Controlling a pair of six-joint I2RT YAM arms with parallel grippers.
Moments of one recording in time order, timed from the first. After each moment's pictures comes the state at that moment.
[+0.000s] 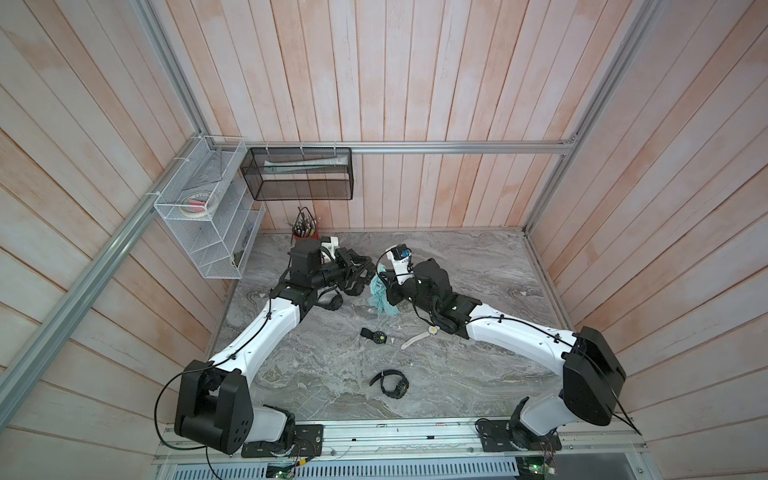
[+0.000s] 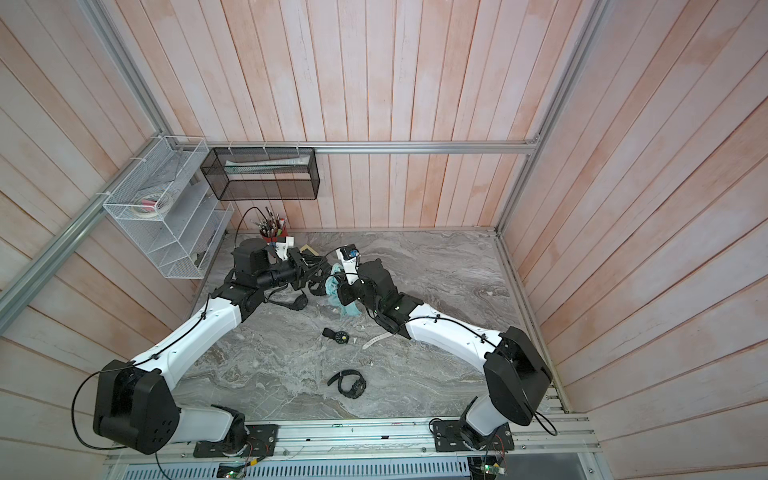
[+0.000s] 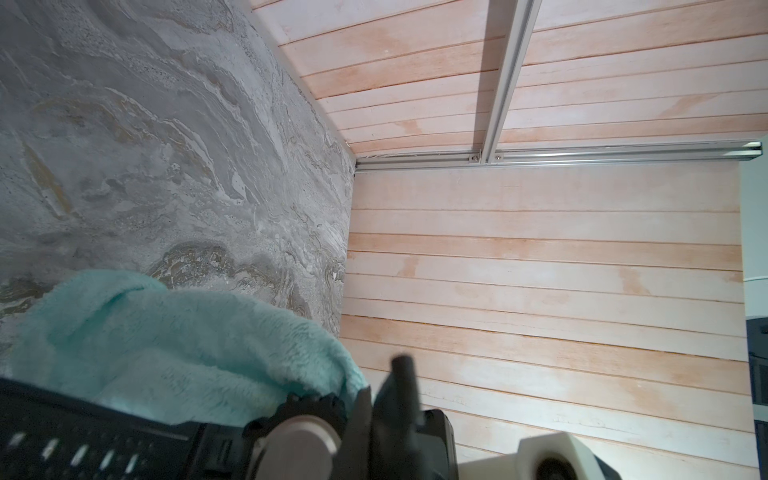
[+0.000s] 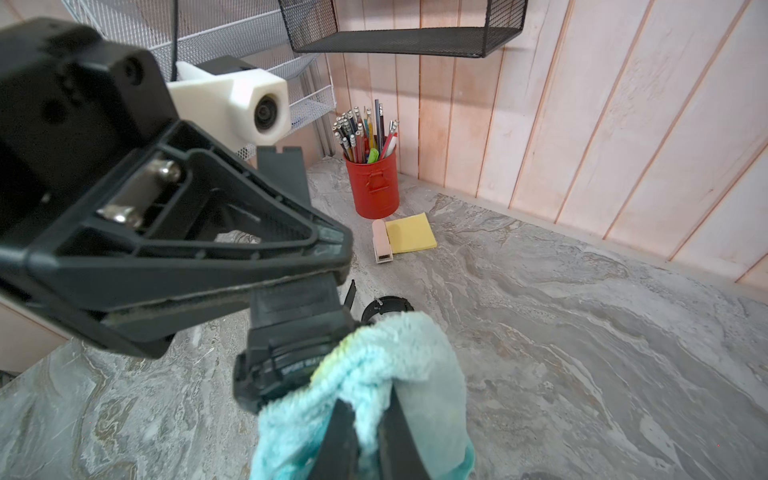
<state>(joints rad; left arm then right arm) -0.30 1.39 1.04 0.03 0.66 -1.26 0.85 1.54 1.10 0.16 0.05 0.18</state>
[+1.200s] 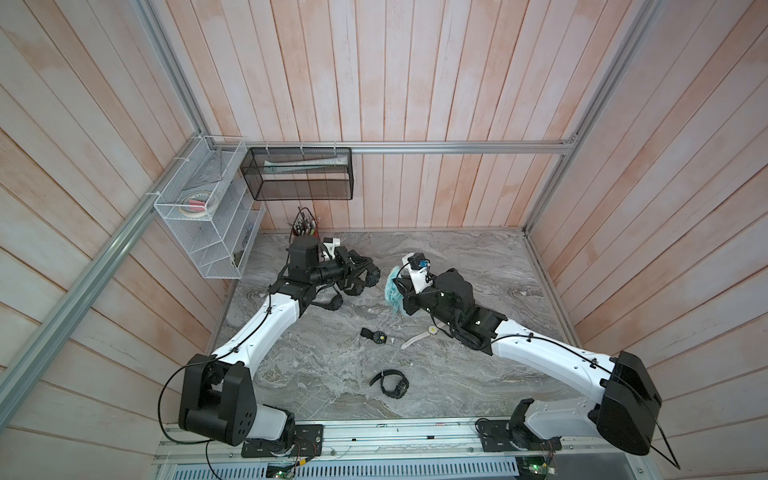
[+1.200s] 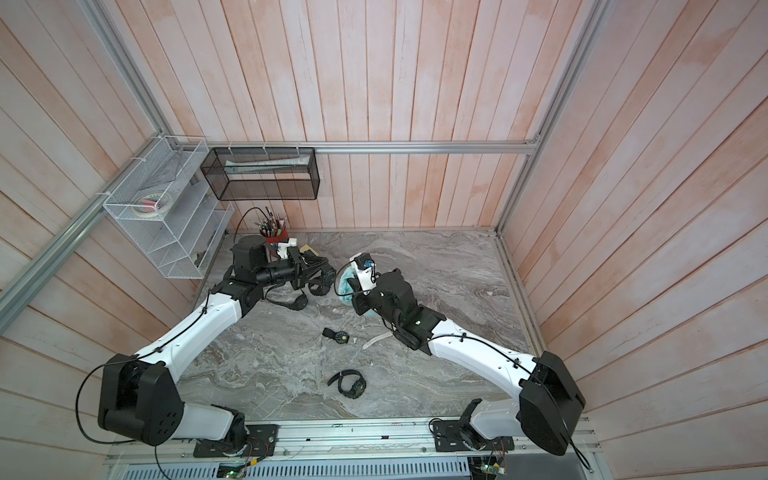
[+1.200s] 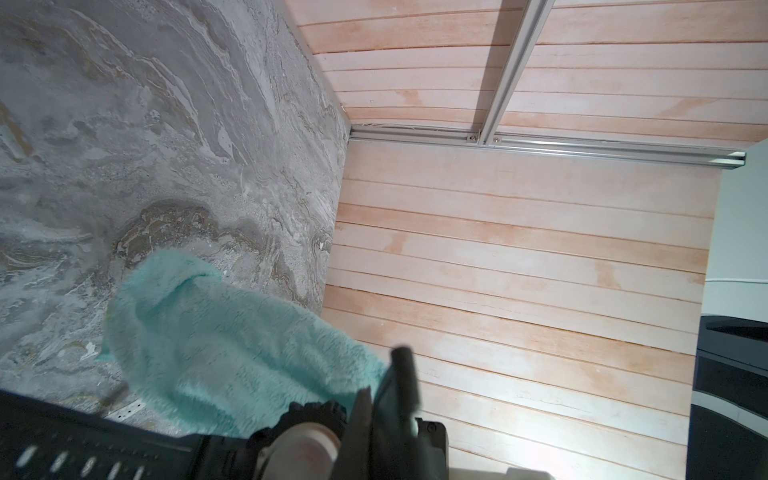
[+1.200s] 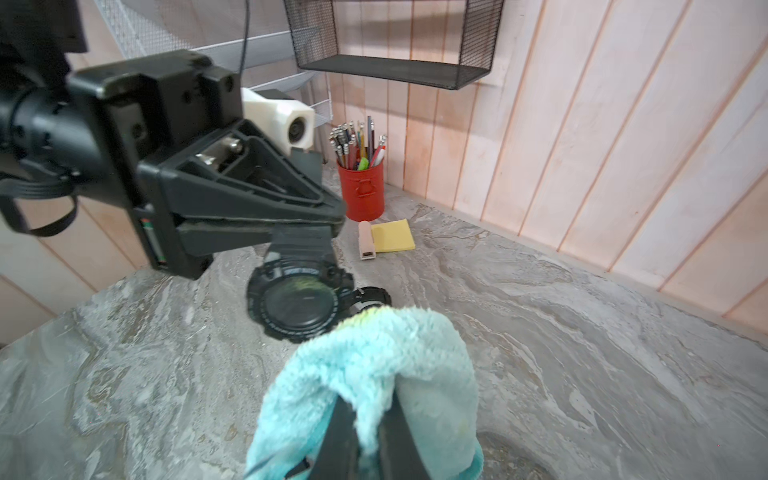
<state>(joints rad) -0.26 1.43 1.07 0.02 0.78 -1.34 0.88 1.33 0.94 0.16 0.06 0.08</state>
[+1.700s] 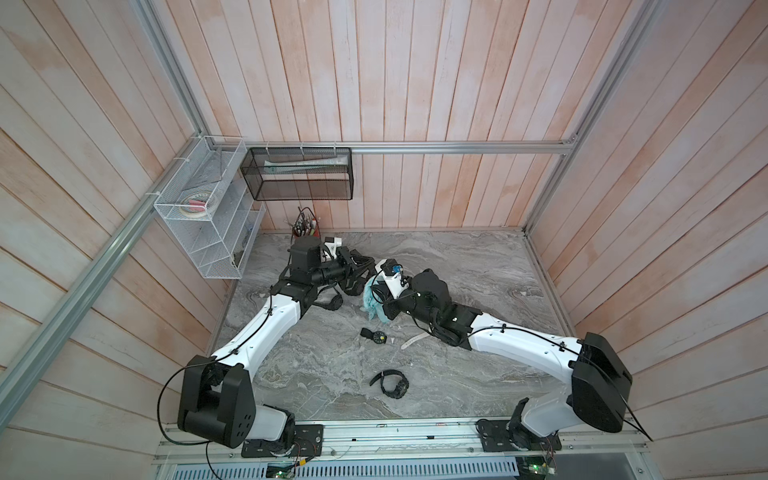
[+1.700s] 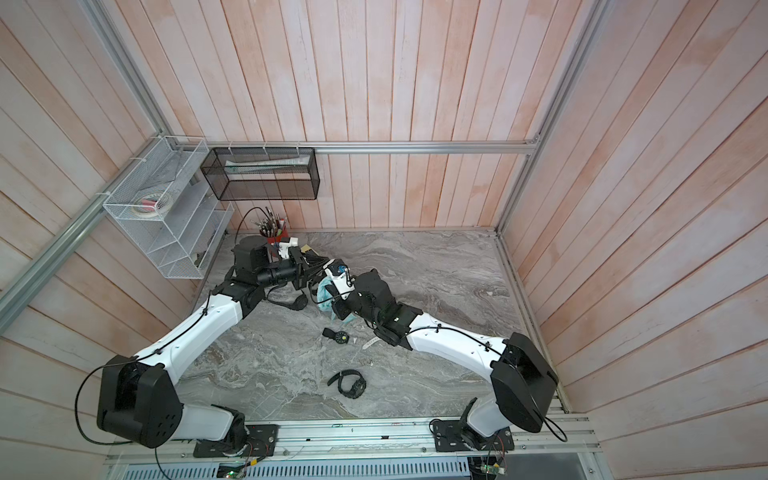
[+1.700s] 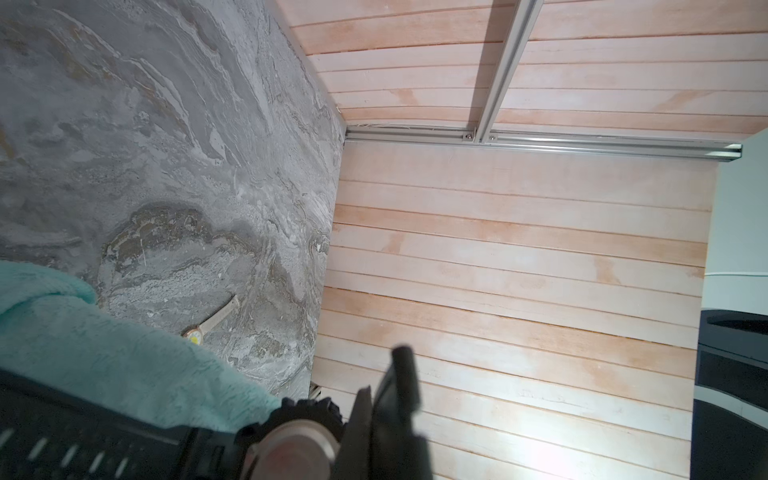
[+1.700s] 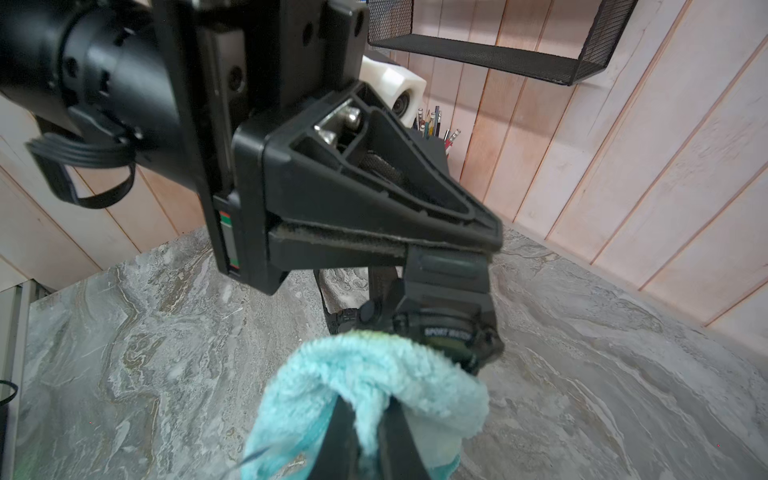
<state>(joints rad) -0.29 1.42 1.06 0.05 0.75 -1.34 0.93 1.49 1.04 0.20 0.01 0.03</state>
